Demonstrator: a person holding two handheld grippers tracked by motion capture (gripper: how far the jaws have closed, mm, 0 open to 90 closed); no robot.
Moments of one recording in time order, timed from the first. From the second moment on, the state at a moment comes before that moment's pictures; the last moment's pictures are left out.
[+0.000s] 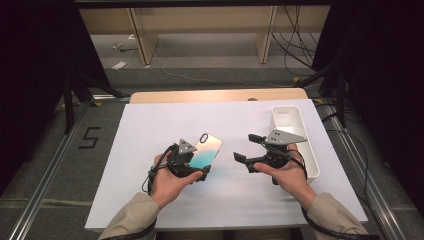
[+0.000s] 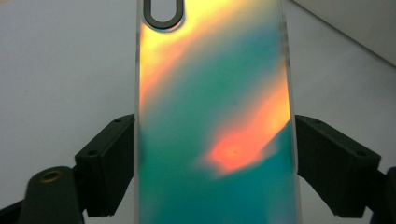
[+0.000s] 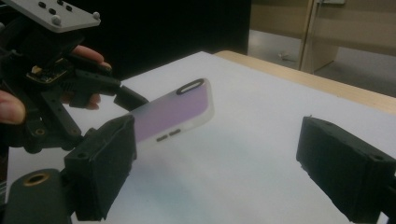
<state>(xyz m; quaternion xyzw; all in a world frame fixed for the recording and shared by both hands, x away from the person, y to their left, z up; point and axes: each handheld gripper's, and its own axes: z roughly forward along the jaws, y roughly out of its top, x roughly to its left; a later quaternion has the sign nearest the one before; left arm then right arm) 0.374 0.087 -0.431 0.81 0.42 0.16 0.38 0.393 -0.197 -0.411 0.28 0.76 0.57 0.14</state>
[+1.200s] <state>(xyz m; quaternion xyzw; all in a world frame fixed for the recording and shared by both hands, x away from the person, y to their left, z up) 0.357 0.058 -0.430 0.82 0.38 0.15 0.39 0.413 -0.176 -0.414 0.29 0.76 0.56 0.13</state>
